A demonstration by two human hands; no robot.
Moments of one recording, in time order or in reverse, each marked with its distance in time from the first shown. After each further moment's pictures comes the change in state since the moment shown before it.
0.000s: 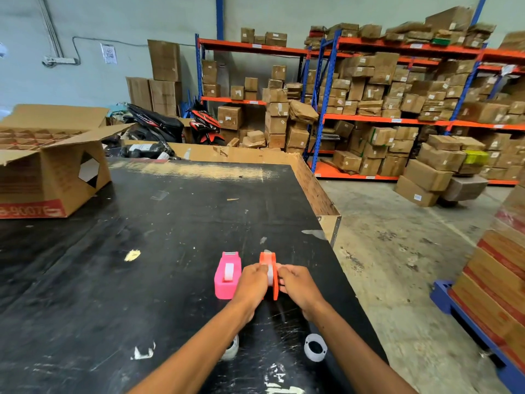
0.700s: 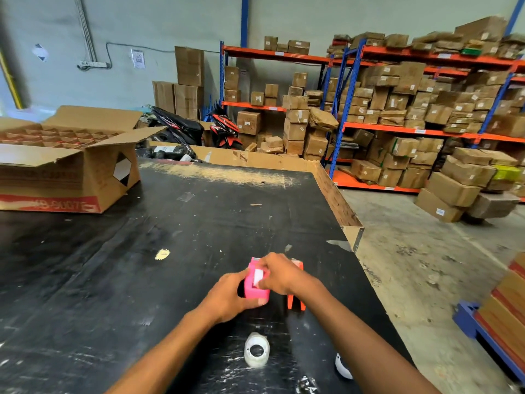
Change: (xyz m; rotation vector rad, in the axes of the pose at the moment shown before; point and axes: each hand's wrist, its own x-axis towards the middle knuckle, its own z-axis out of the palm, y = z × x) left_hand 0.015 -0.032 -0.114 0.700 -0.178 0.262; right_hand 0.030 -0.057 0.064 -0.980 -0.323 -0.277
